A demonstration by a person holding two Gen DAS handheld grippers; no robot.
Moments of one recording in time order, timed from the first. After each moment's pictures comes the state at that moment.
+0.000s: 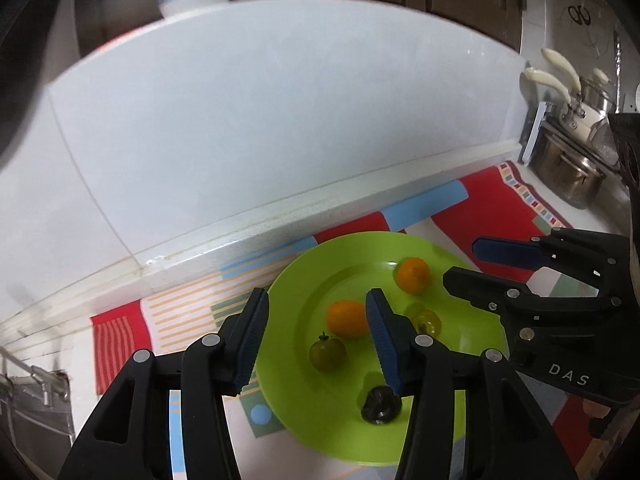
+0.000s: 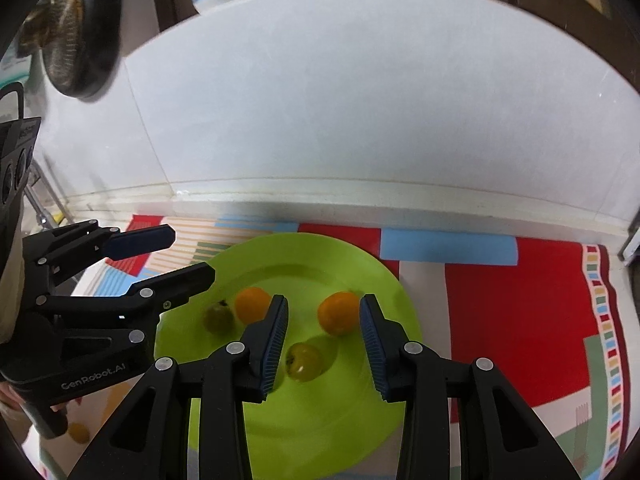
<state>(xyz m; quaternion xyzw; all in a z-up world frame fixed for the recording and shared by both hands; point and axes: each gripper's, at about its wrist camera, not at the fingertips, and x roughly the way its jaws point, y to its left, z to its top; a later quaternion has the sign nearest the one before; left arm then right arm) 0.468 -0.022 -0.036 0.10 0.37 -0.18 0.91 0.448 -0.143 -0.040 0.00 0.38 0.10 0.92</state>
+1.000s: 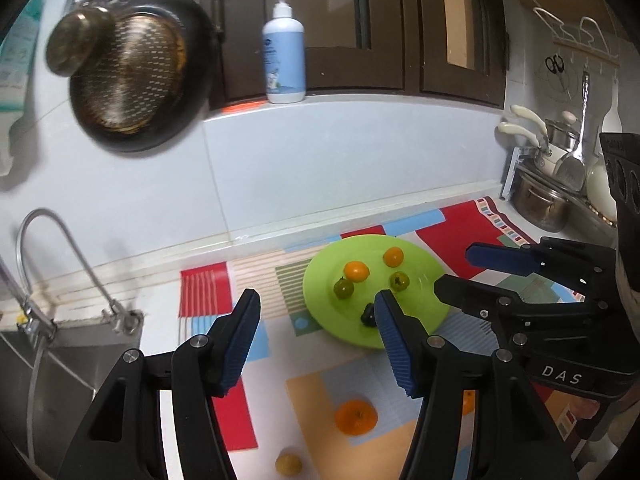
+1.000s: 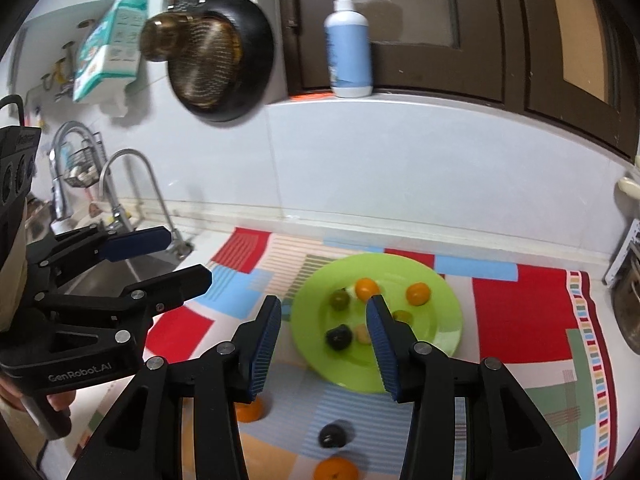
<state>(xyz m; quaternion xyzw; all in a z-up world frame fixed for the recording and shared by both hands) 0.304 0.052 0.037 0.07 0.30 -0.13 0.94 0.307 -0.080 0.032 -0.02 0.30 0.17 0.94</state>
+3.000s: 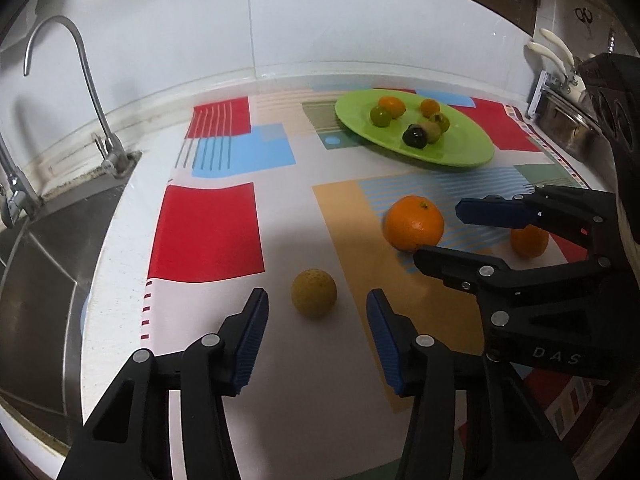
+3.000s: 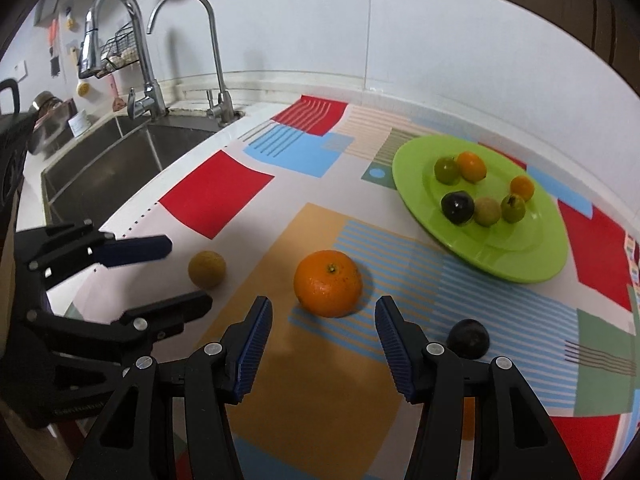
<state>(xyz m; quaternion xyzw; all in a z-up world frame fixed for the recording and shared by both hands) 0.255 0.101 -0.111 0.04 0.43 -0.11 0.90 0.283 0.000 -0.094 -0.10 0.41 0.21 0.88</state>
